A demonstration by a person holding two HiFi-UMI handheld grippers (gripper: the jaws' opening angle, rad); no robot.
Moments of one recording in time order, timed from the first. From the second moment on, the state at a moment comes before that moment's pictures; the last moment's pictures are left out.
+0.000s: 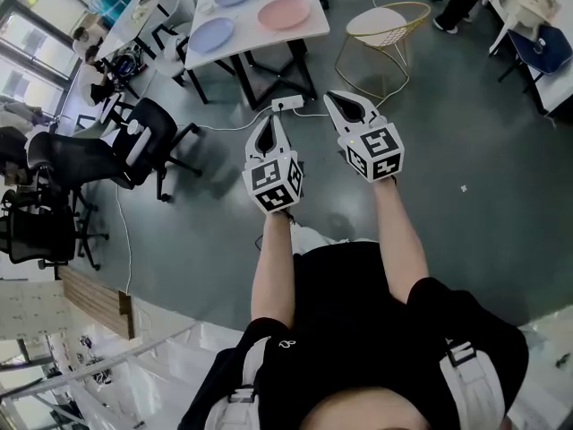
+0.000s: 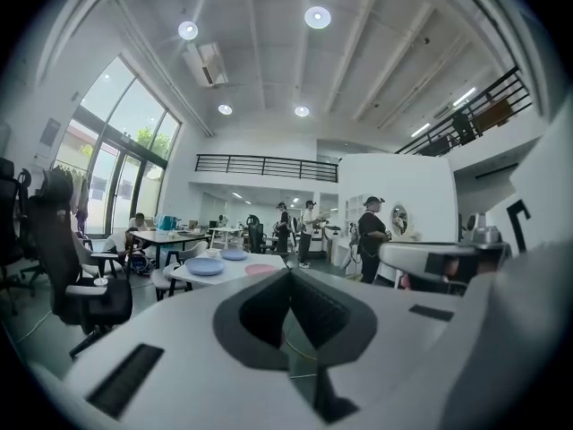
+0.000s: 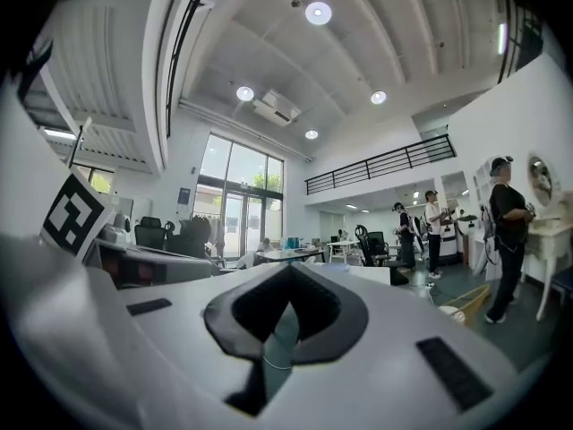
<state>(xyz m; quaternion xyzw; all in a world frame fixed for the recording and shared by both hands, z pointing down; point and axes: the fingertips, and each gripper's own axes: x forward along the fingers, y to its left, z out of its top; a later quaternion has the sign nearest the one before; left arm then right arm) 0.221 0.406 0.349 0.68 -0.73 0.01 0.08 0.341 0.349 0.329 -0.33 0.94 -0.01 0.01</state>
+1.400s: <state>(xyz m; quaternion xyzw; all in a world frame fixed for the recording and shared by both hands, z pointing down) -0.012 0.351 0.404 0.64 -0.75 0.05 0.15 0.135 0.273 0.389 -0.35 0.93 -0.14 0.01</state>
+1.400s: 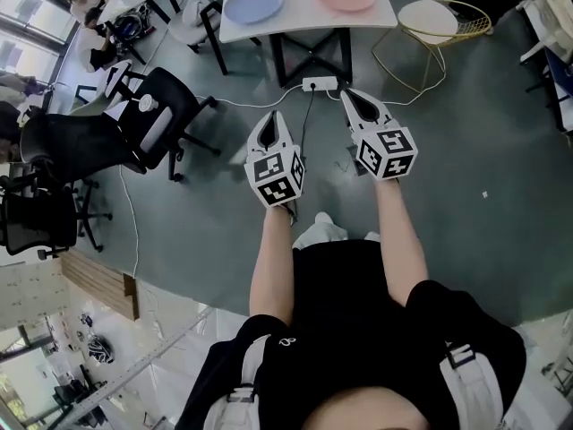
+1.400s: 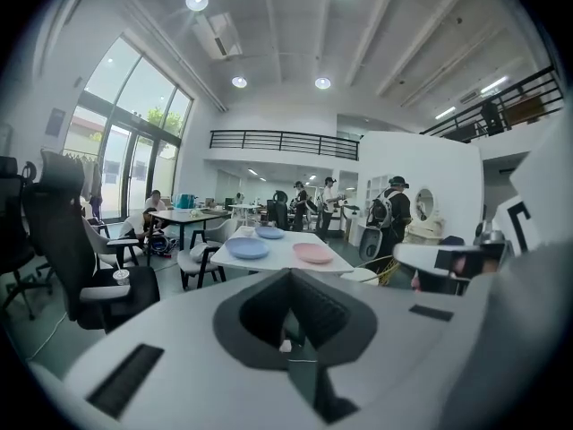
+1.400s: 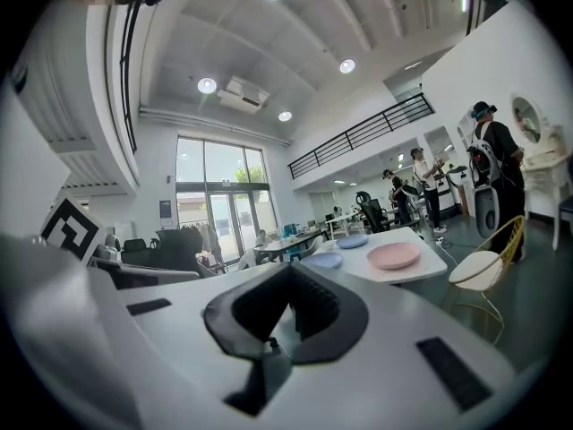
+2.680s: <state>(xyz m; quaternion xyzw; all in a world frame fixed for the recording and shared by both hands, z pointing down) -0.096 0.265 0.398 0.65 -0.75 -0.04 0.15 0.078 0.199 0.360 -0.34 0.94 -0.10 0.01</state>
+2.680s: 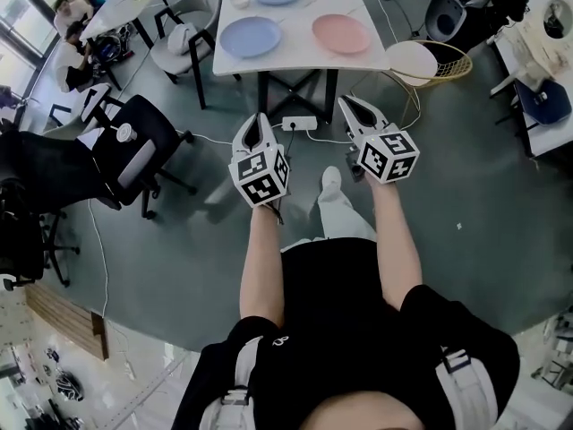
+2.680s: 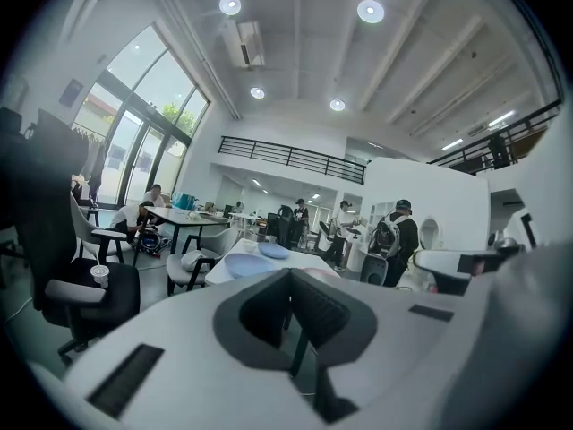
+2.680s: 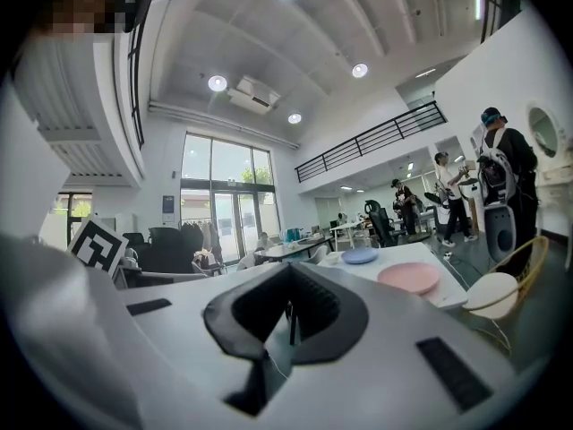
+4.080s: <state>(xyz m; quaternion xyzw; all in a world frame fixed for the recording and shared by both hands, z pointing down) -0.170 -0.021 0.442 0.53 -0.83 0.04 0.19 -0.071 -0.135 0.417 -0.16 0.97 -0.18 -0.07</state>
